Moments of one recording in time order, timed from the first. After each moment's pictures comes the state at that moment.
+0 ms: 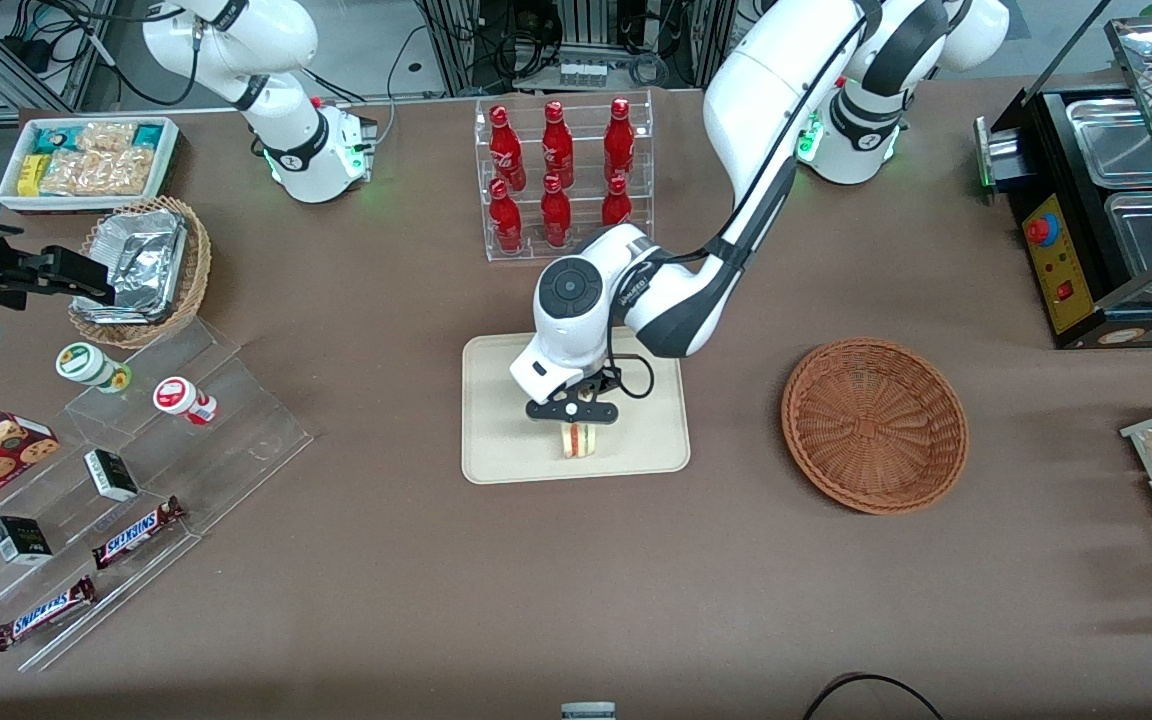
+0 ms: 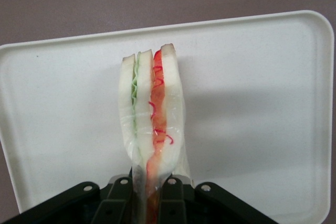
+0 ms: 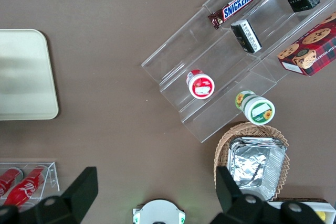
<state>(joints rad) -0.74 0.79 -0.08 -1.34 0.04 2.14 -0.76</state>
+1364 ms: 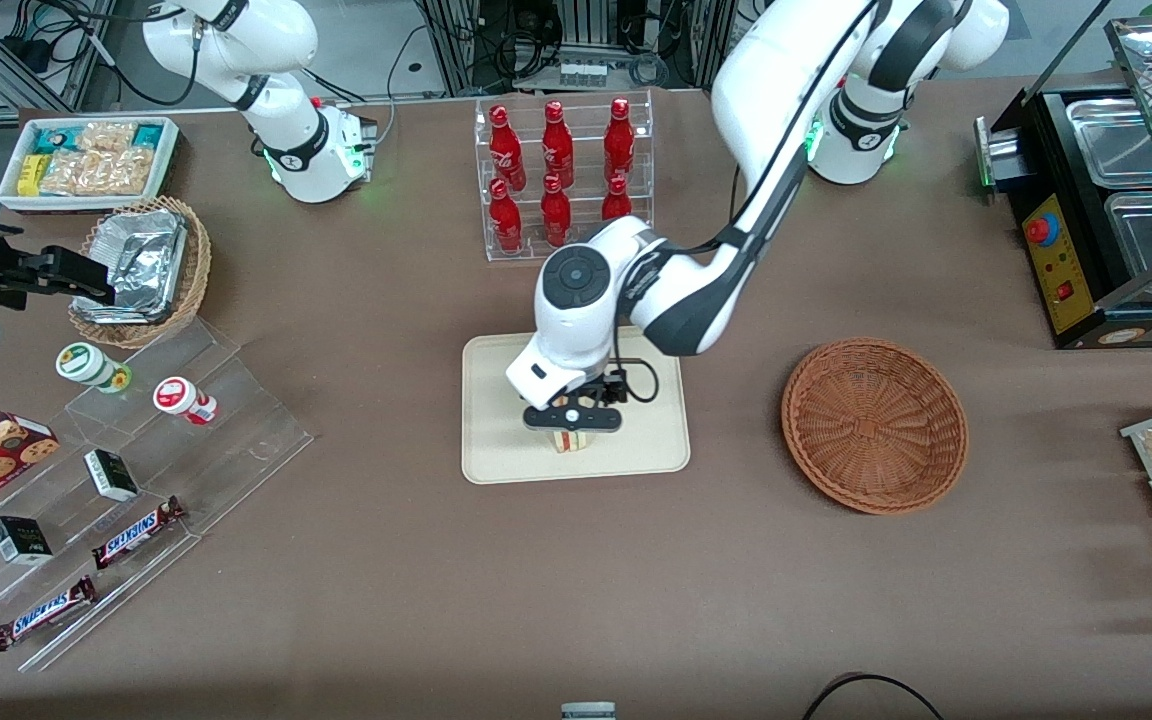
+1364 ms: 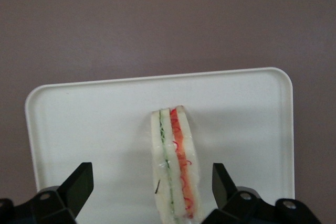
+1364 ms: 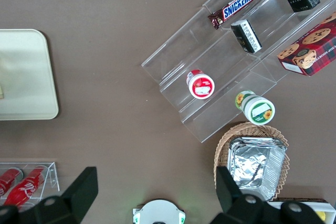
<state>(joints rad) -0.73 0.73 -0.02 -1.26 0.04 2.08 -0.76</state>
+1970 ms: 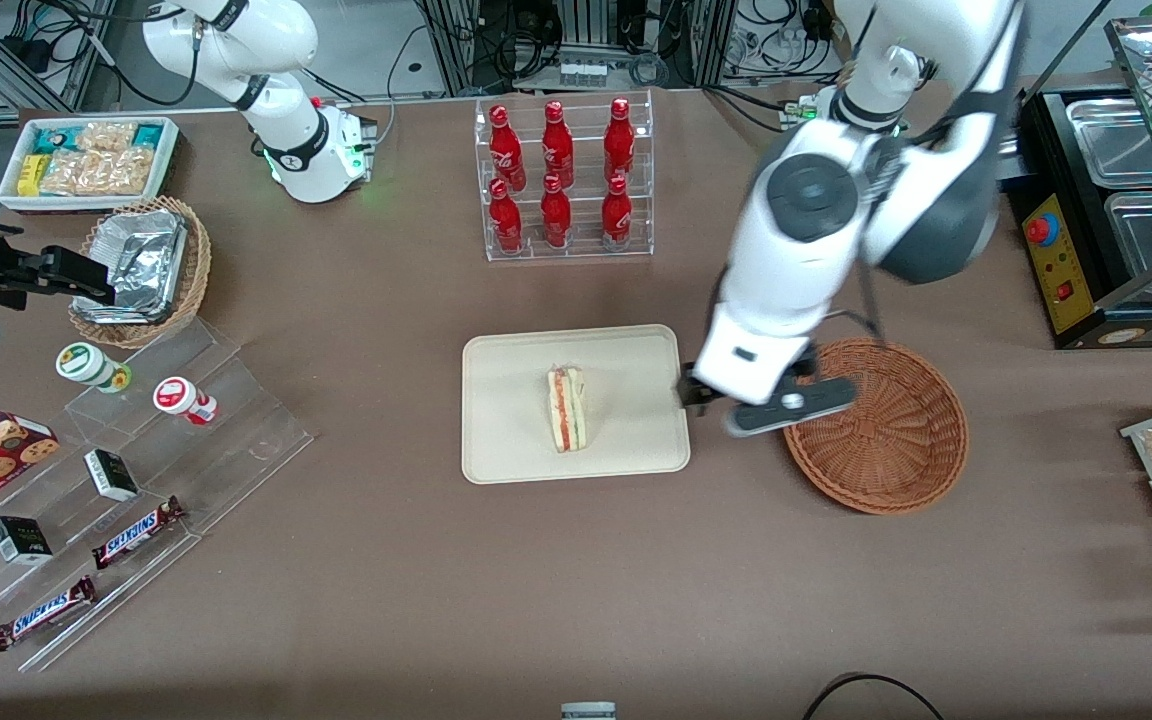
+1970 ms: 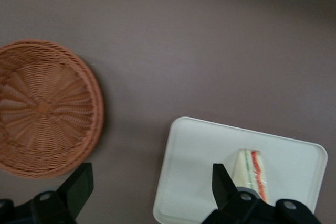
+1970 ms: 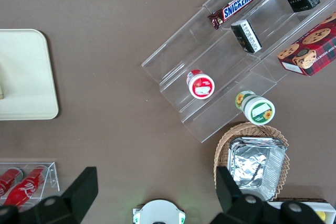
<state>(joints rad) -0.55 0.32 0.07 -1.48 0.05 1.88 -0.78</state>
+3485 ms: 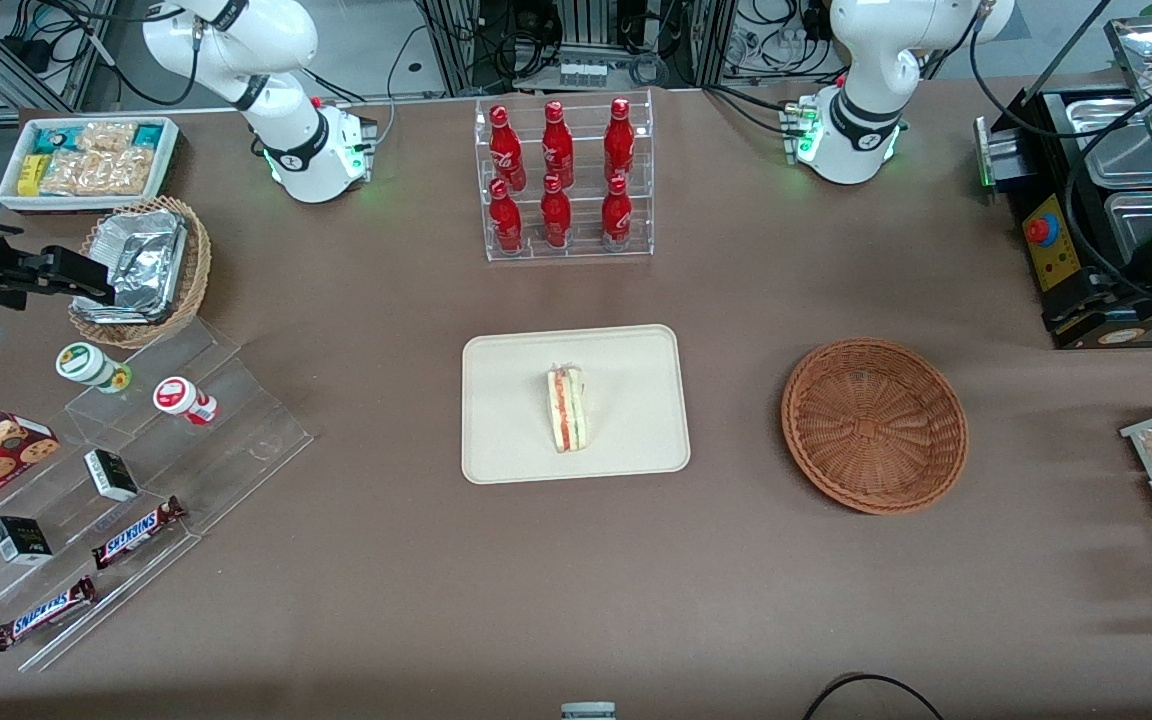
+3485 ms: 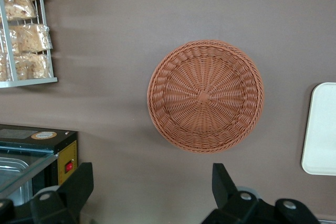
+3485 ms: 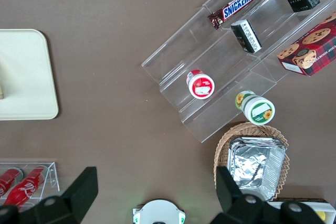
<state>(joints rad) -0.06 0.03 0.08 -1.60 0.06 1.61 -0.05</state>
